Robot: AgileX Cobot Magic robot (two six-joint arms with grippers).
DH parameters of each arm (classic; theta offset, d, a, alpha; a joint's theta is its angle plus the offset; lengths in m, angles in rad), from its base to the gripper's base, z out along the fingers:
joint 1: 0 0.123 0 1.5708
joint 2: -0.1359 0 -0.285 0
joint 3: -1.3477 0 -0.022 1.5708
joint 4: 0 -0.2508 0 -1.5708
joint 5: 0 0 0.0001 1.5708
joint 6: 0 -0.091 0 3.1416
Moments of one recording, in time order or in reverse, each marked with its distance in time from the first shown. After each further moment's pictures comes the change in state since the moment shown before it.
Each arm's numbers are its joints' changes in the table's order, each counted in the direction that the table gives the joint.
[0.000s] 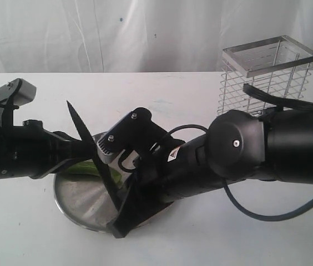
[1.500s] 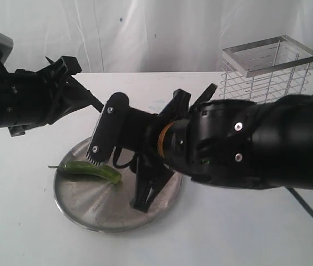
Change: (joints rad) left arm 0.000 -0.002 0.179 0.000 0.117 0.439; right arm 0.126 0.013 0.095 1.569 -0.142 -1.096
